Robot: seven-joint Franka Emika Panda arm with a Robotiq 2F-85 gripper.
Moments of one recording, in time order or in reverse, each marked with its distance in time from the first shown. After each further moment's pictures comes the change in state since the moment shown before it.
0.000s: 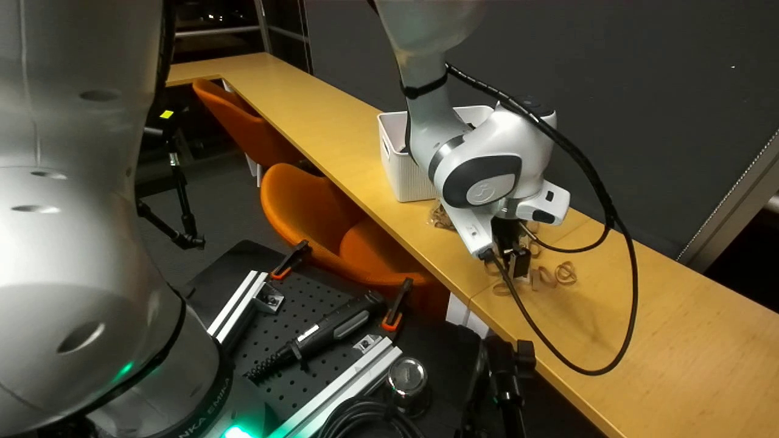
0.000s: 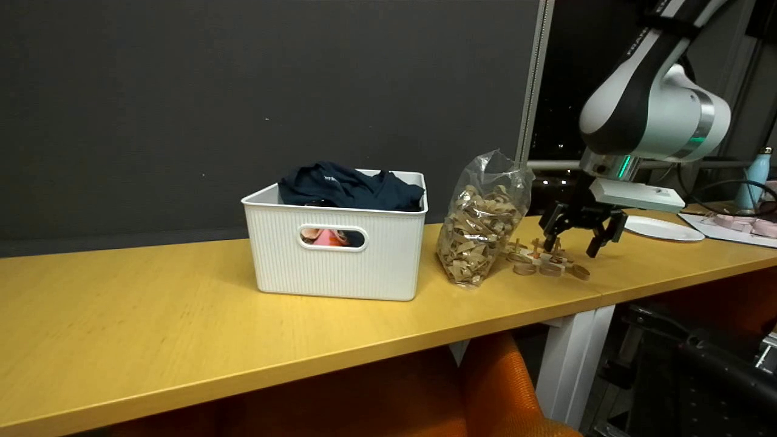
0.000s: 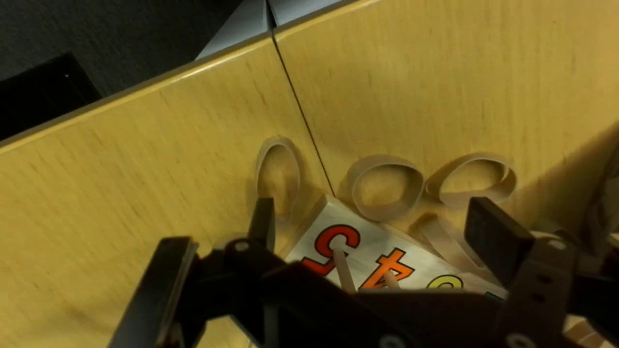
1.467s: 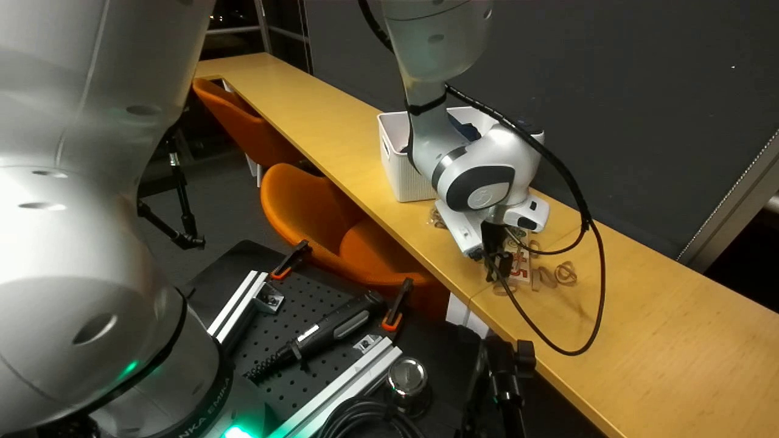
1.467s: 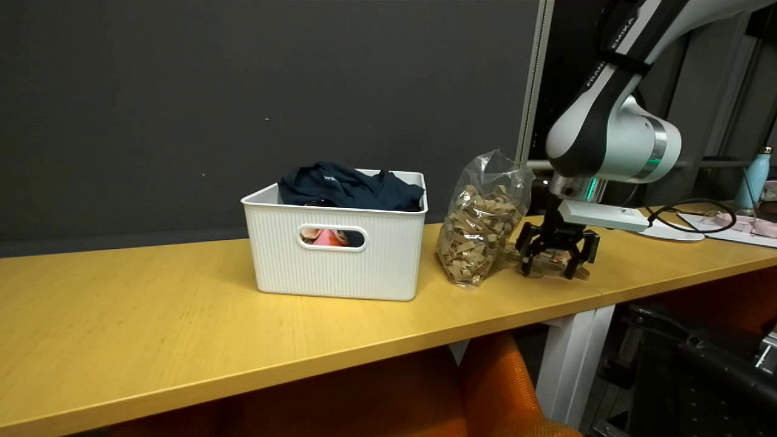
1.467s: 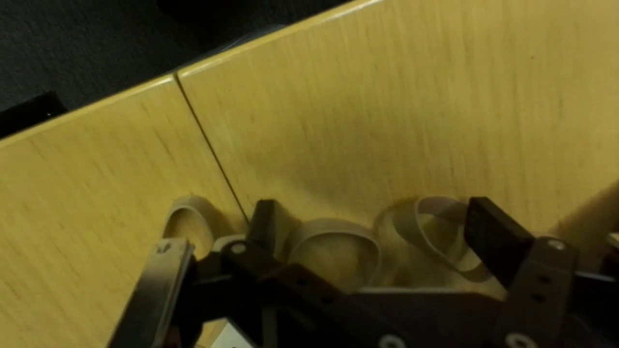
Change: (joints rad) arm 0.044 0.151 0.011 0.145 0.000 -0.097 0.051
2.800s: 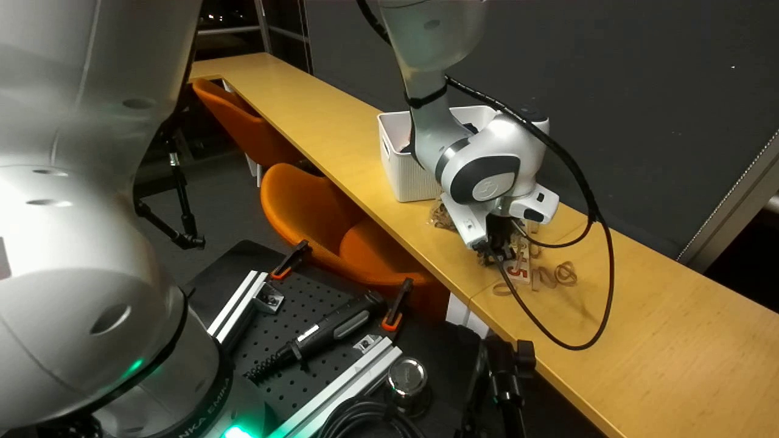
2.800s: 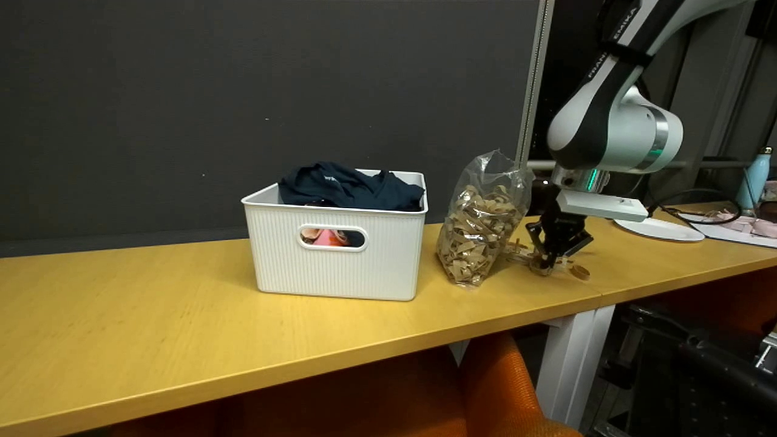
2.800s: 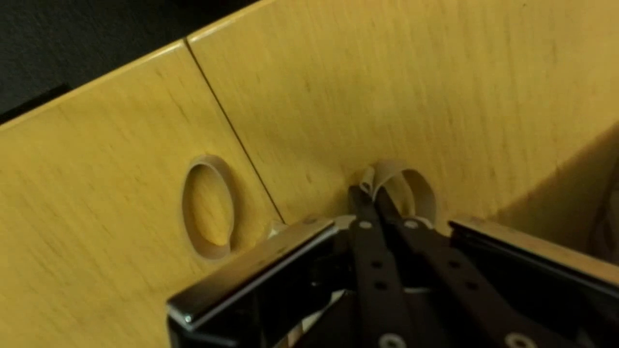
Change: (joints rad) arm 0.053 -0.033 -0.063 -0.005 0.000 0.004 0.059
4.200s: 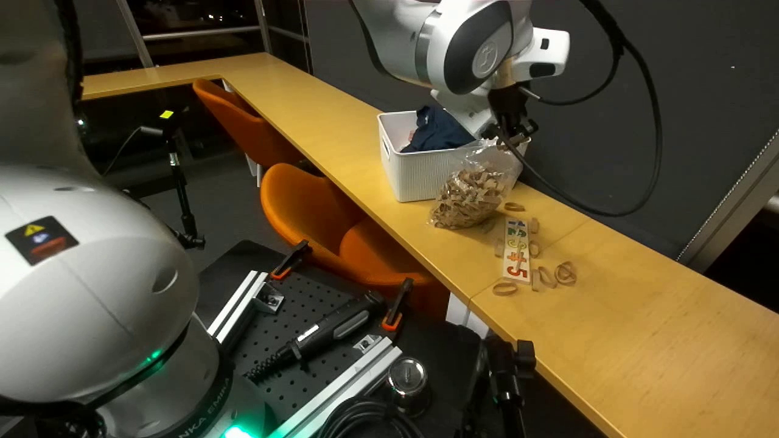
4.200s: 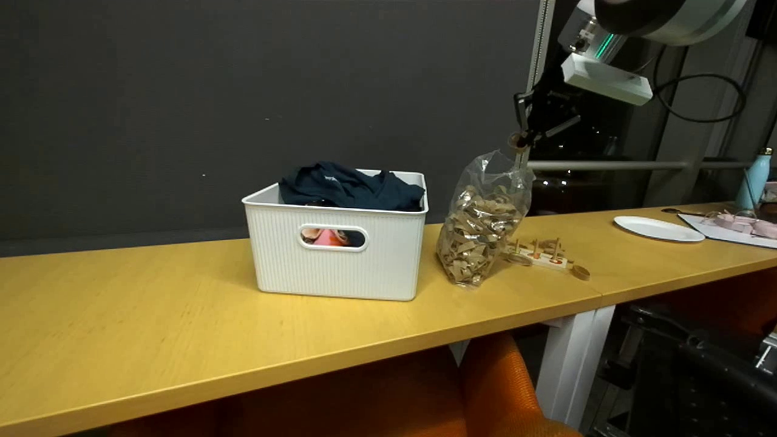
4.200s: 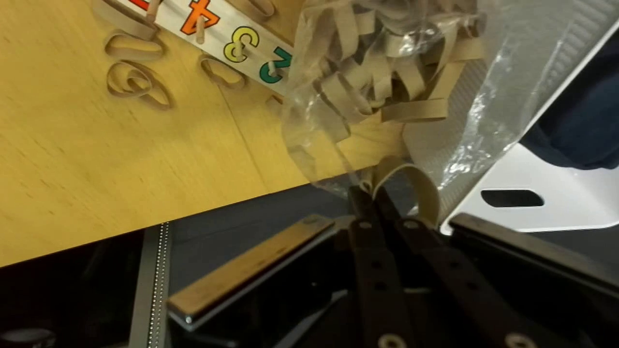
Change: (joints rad) arm 0.228 -0.457 -0.155 -0.142 -0.280 0.116 0.178
